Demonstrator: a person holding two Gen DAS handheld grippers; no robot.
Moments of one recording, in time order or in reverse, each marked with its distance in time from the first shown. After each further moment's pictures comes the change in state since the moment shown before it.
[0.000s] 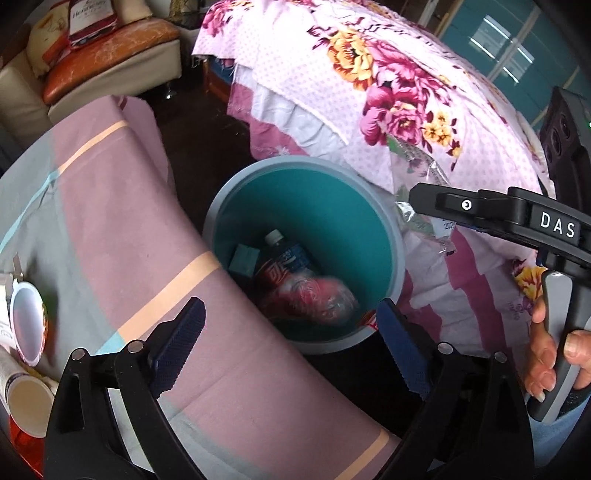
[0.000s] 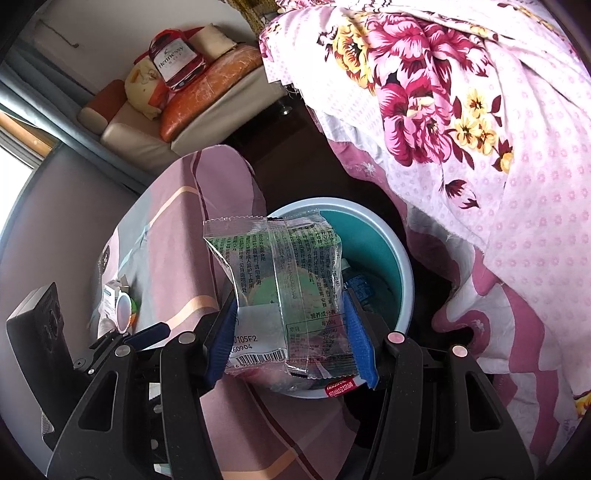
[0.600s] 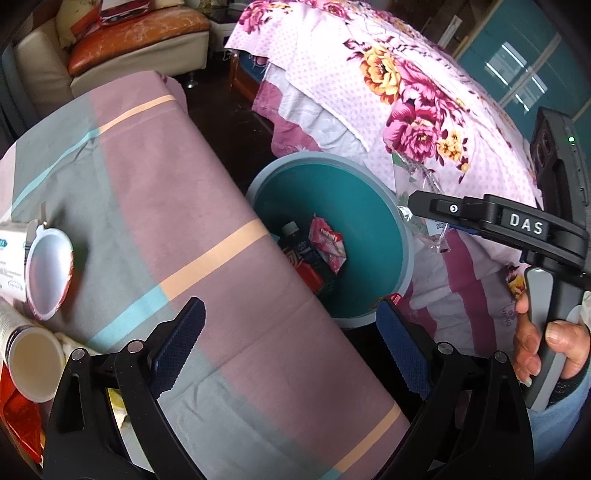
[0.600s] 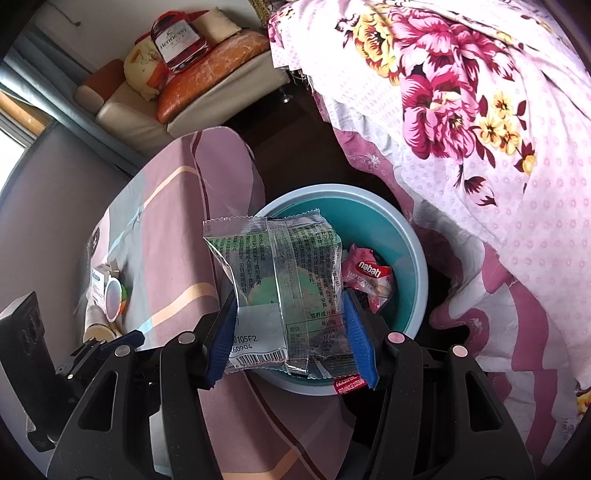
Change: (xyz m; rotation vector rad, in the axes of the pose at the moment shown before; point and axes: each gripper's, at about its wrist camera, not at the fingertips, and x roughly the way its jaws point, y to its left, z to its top) left arm -0.028 0.036 -0.029 -0.104 -0.025 -0.019; right arm 0.017 0.027 -0.006 -0.055 0.039 -0.064
